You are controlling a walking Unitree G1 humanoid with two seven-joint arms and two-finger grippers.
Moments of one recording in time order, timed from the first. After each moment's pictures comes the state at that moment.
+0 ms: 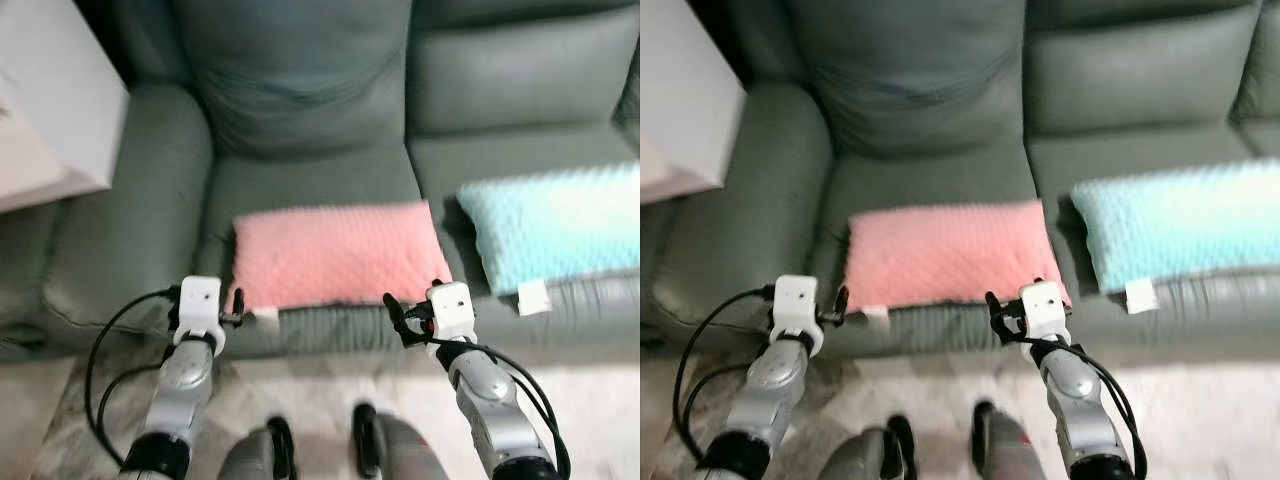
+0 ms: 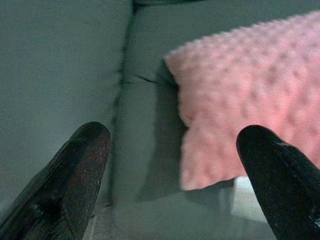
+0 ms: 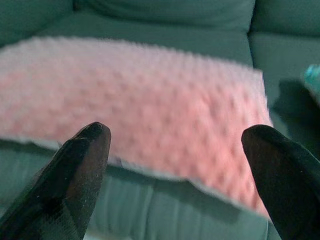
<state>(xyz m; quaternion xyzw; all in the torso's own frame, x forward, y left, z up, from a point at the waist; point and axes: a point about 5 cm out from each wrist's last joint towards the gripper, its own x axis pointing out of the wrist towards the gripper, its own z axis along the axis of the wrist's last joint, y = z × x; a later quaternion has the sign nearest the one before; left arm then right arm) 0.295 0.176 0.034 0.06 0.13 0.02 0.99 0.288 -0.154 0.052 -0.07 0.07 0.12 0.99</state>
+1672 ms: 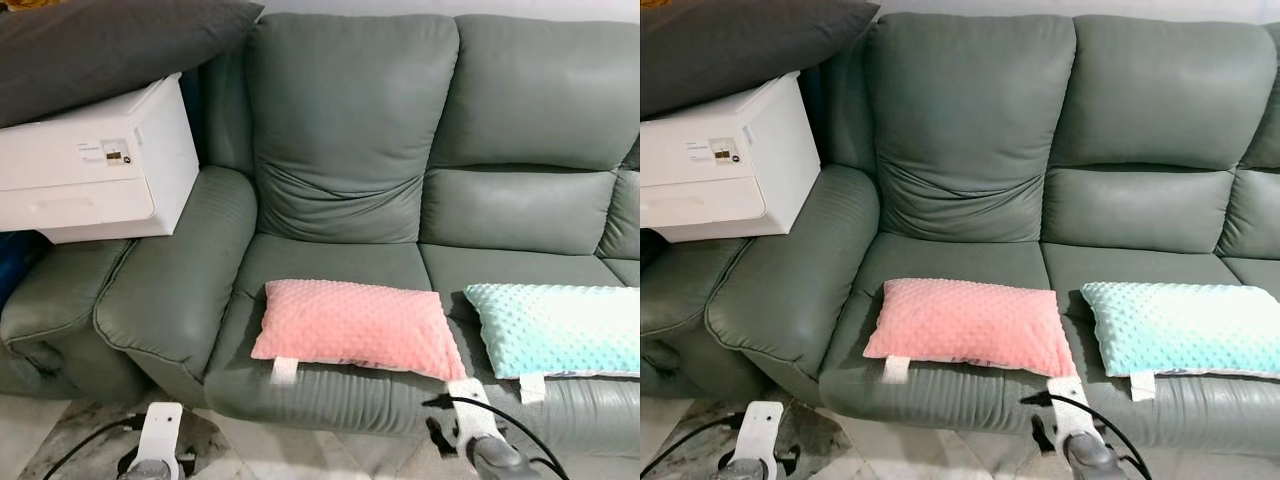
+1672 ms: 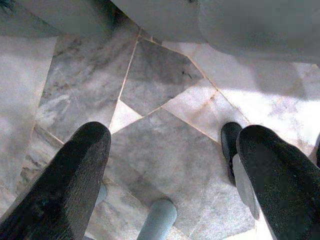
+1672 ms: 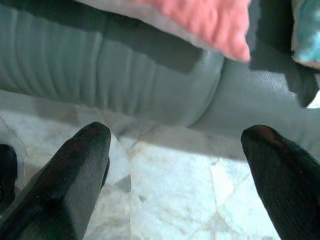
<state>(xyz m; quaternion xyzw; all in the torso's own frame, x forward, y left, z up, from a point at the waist) 0.176 0.232 -0.081 0.09 0.50 0.08 0.86 0.210 -0.217 -0.064 -0.09 0.42 0.01 0.90</state>
